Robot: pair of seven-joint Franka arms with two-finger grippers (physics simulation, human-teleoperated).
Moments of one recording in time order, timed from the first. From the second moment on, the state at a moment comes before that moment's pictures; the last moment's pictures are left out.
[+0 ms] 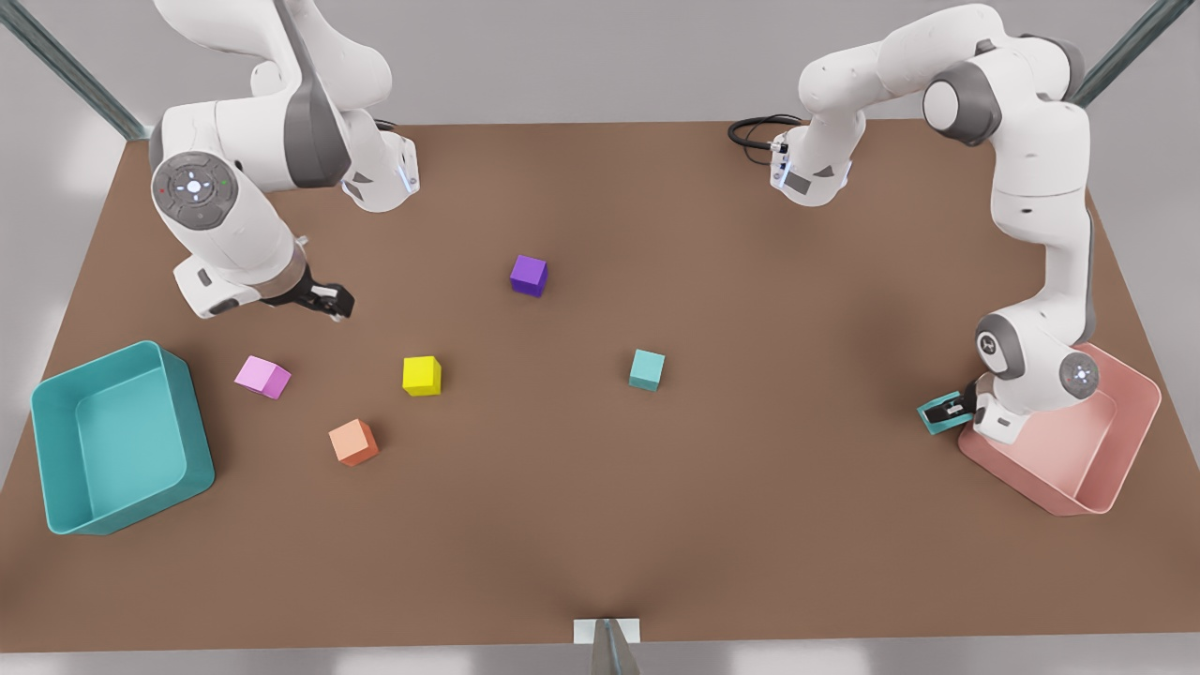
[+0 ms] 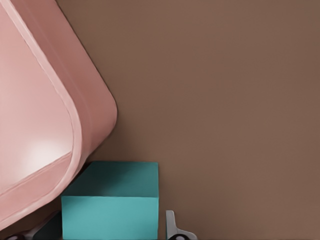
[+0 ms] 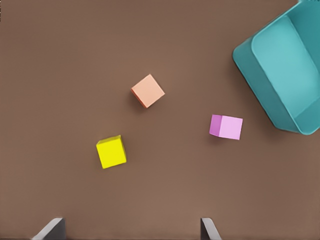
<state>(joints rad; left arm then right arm) 0.29 0.63 0.02 -1.83 -0.05 2.32 -0.01 0.20 0.08 0.07 -1.53 -0.13 1.47 0.45</state>
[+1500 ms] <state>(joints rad) -0.40 0.61 -0.34 -1.67 0.15 2.11 -0.84 0.20 0.12 0.06 -1.50 -0.13 1.39 0.19</state>
